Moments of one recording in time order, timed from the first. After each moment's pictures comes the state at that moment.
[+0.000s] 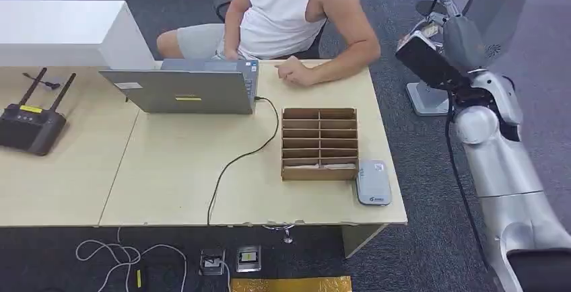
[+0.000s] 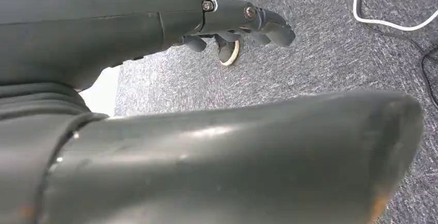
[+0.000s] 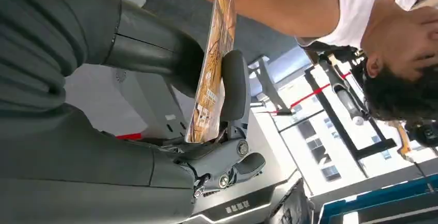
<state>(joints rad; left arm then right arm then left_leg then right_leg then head) -0.15 0.13 0.62 -0.18 -1.18 0.11 0.01 -0.86 -0.30 0.38 -1.22 0.71 -0.12 -0.11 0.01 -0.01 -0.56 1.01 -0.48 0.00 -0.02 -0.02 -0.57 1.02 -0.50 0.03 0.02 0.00</state>
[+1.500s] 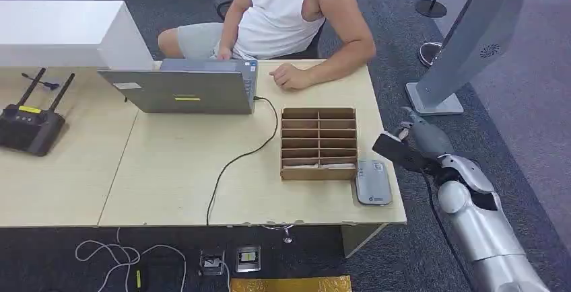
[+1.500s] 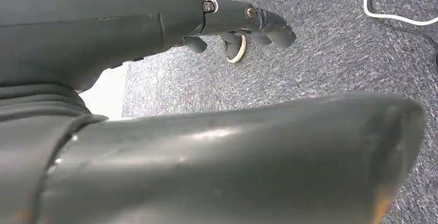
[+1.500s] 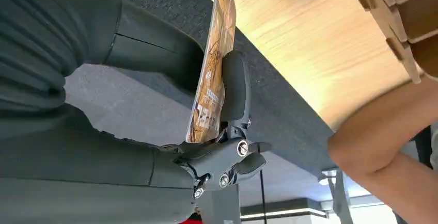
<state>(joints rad) -0.14 0.12 0.62 -0.18 -1.17 0.11 0.04 -0.51 -0.34 0.36 -1.21 0.84 0.05 -0.05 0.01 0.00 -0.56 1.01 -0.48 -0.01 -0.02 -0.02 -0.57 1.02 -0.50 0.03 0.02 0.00</state>
